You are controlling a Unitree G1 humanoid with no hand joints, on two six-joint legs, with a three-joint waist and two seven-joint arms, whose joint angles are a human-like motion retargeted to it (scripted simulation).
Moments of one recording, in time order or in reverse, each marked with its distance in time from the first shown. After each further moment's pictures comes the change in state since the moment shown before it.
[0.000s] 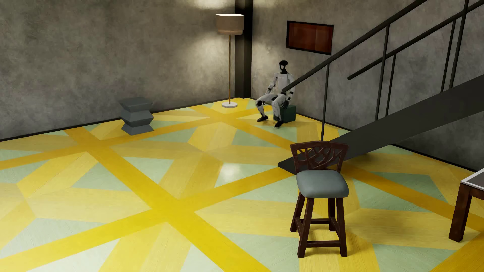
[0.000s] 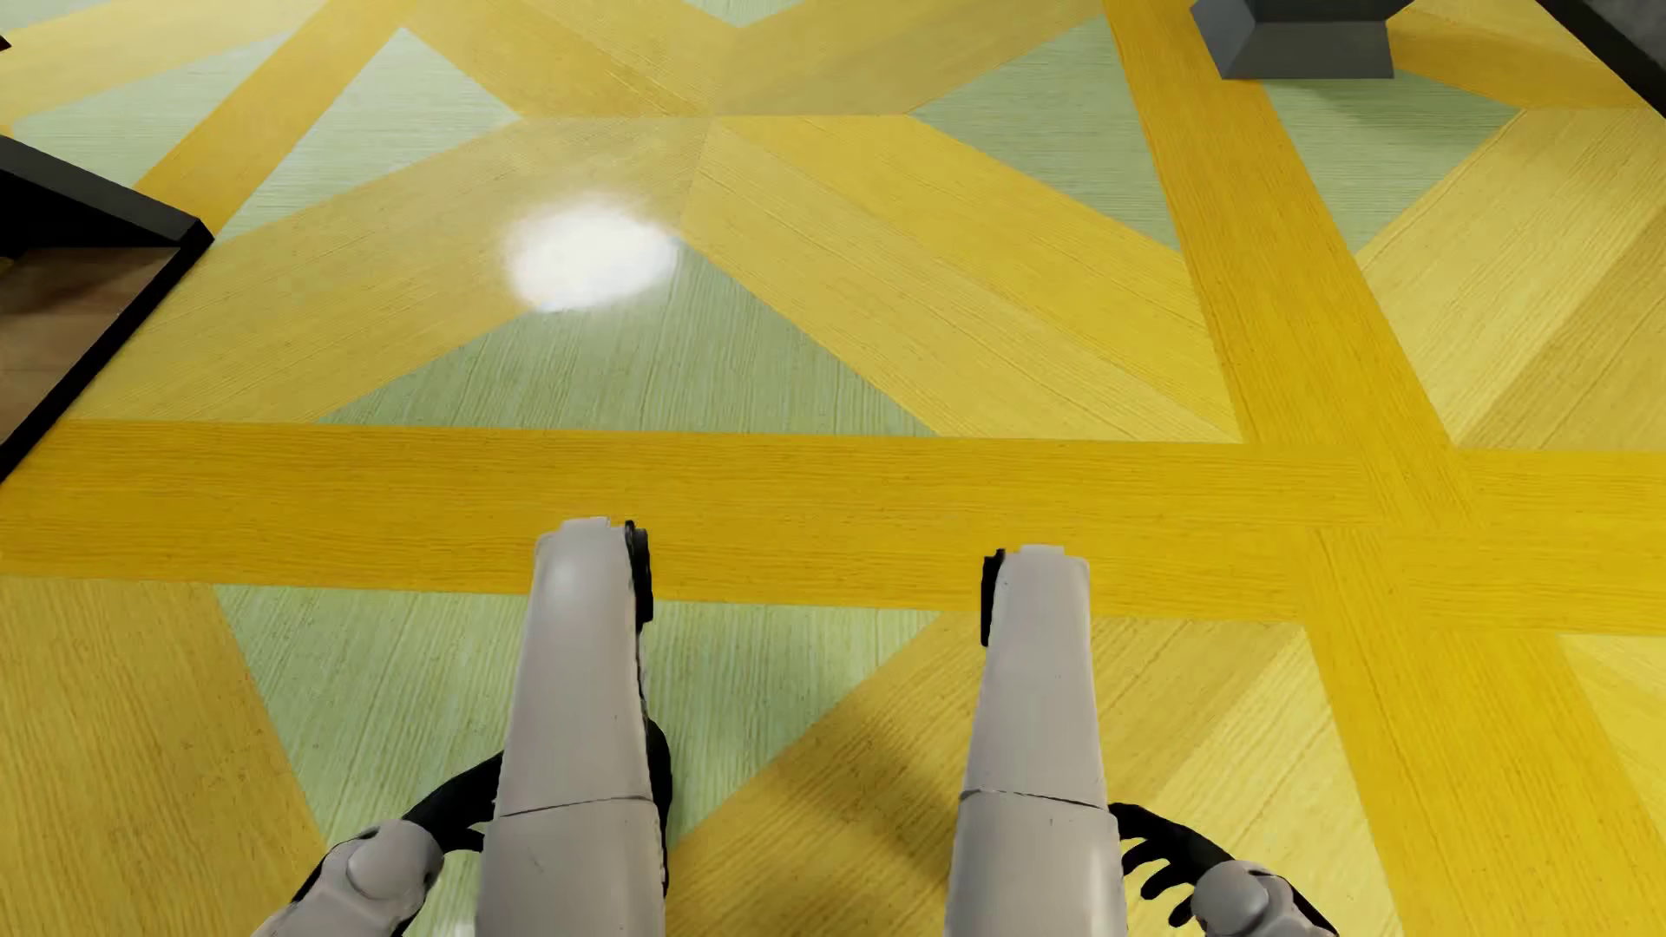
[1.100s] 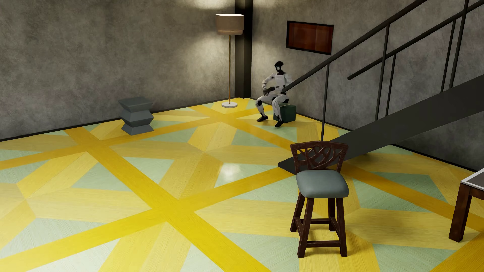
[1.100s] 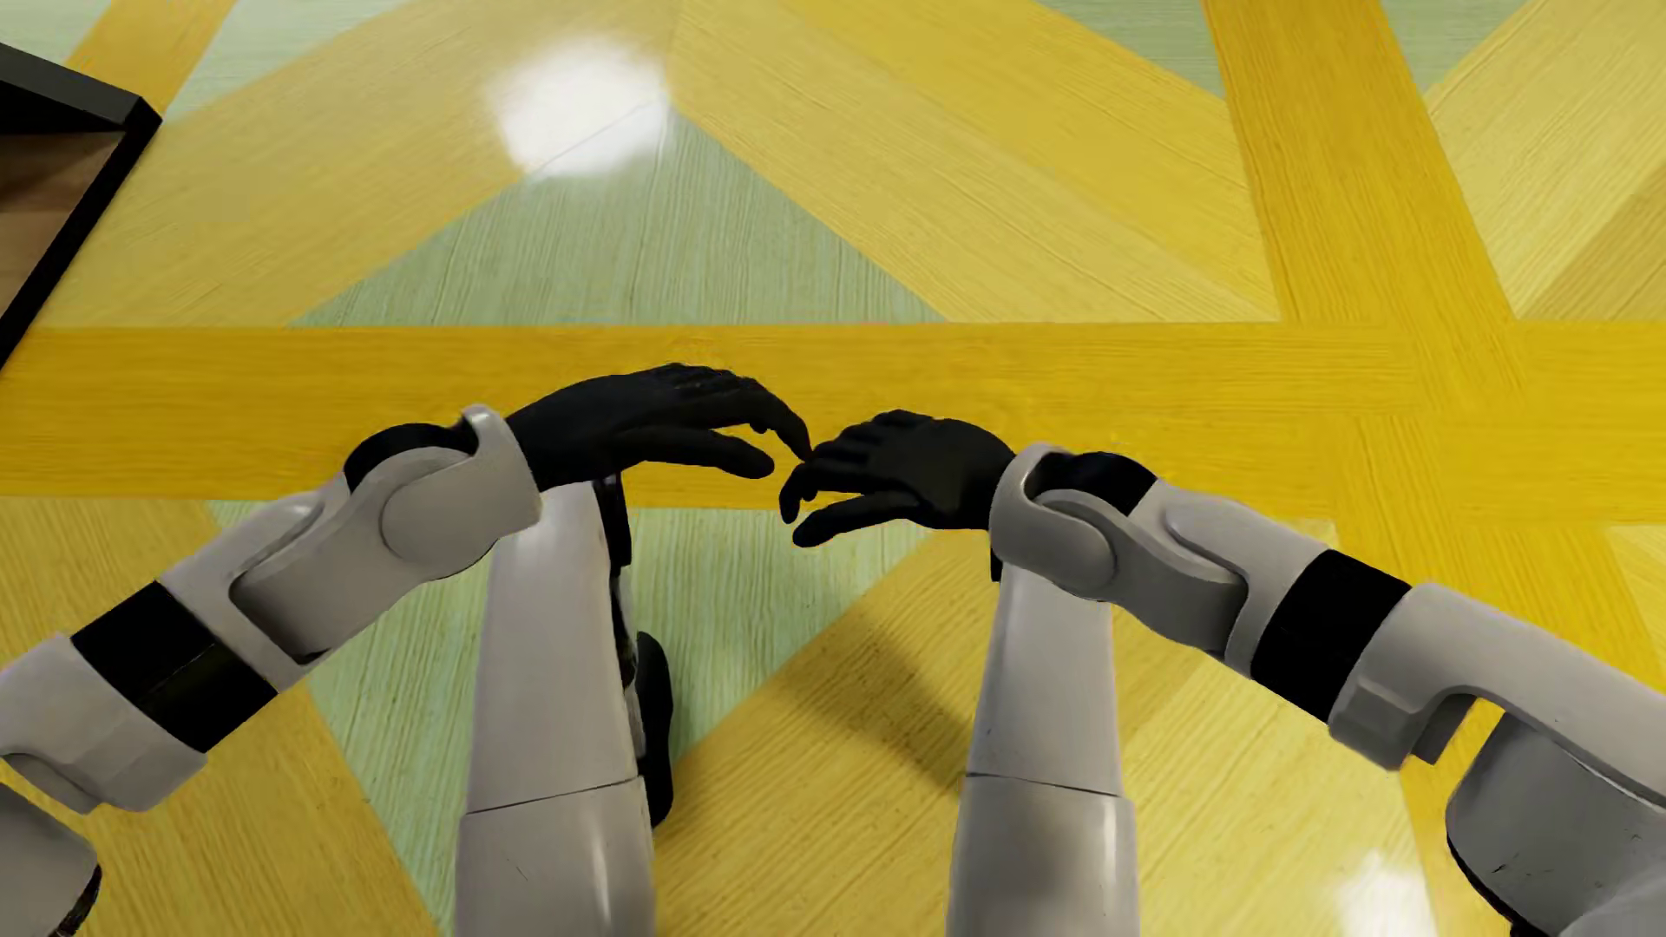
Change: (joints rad) body -0.061 -0.082 -0.004 0.022 0.007 0.002 0.011 0.026 0.119 -0.009 0.010 -0.531 -0.705 0.032 -0.004 0.436 -0.396 -0.052 -0.006 -0.432 0.700 -0.933 -0.910 -0.021 -0.071 -0.165 -0.169 -0.066 -0.051
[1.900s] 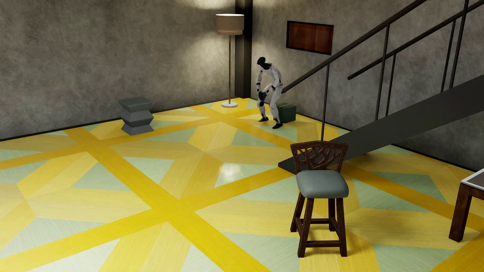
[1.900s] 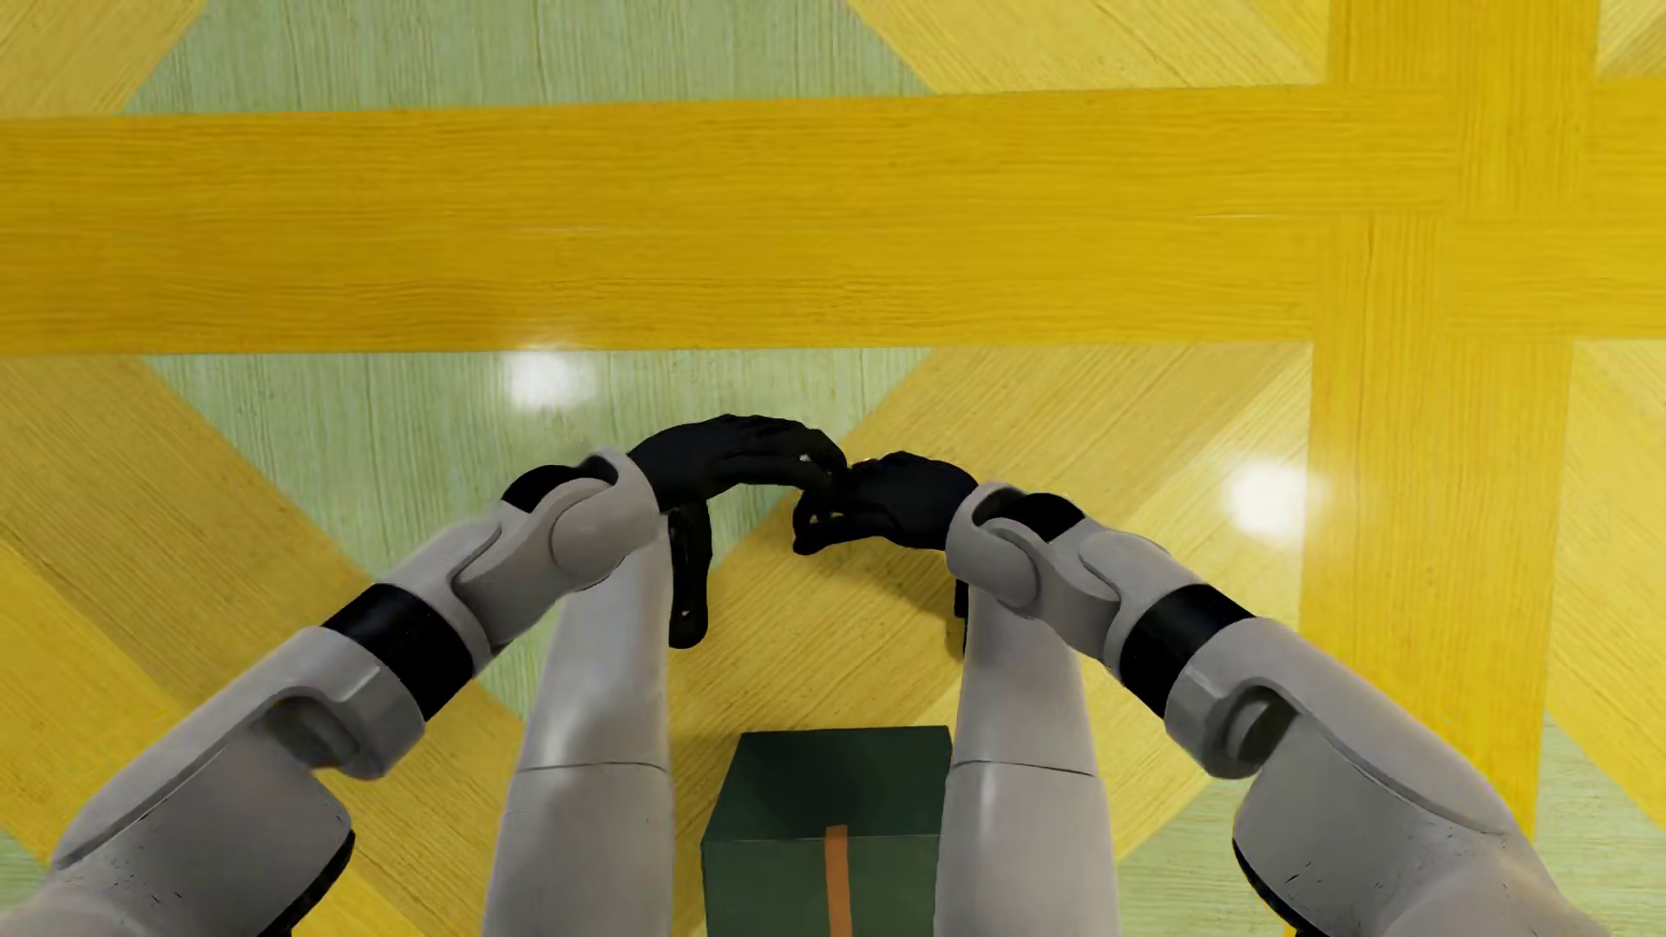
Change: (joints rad) body 0.248 0.179 0.009 -0.111 0.032 -0.018 0.082 -0.112 0.000 -0.851 -0.841 -0.067 0.058 -0.002 0.089 -0.392 0.349 0.085 -0.035 -0.006 -0.133 0.585 0.567 0.250 -0.204 -0.049 -0.108 0.065 -0.020
